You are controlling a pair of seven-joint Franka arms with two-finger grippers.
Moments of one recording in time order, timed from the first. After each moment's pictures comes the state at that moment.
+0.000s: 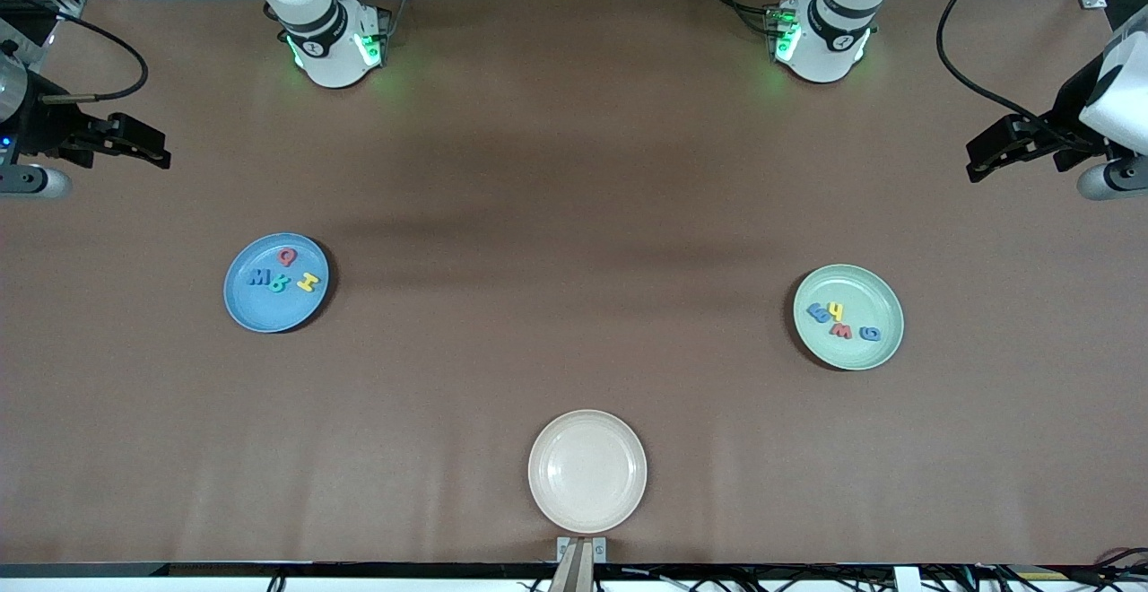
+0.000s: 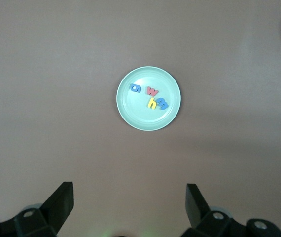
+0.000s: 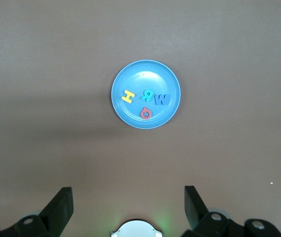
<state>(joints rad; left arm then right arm) -0.04 0.06 -0.09 -1.42 0.06 1.45 -0.22 -0.07 -0.03 0.06 -1.63 -0.02 1.45 0.01</state>
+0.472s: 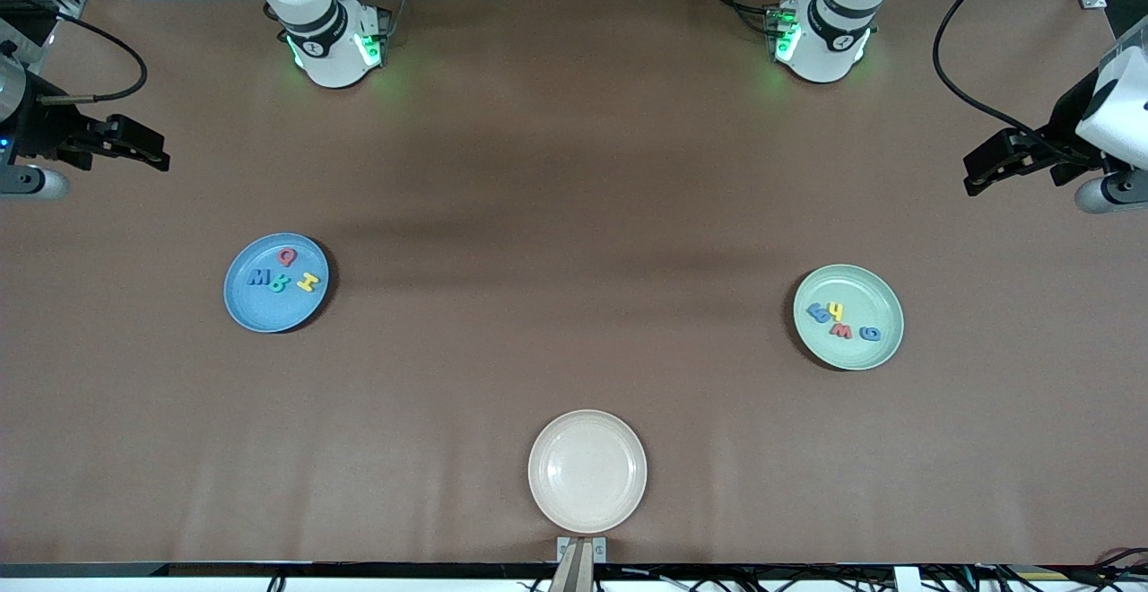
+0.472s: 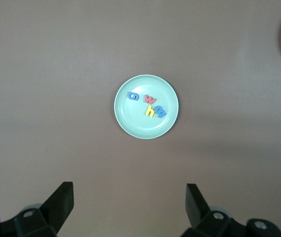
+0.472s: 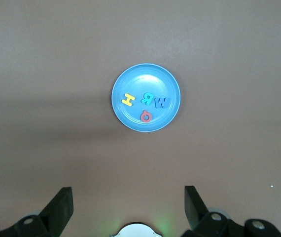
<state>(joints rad) -0.04 0.08 -0.09 -1.42 0.06 1.48 -0.22 -0.07 -0.03 0.06 -1.63 -0.02 1.46 0.01</state>
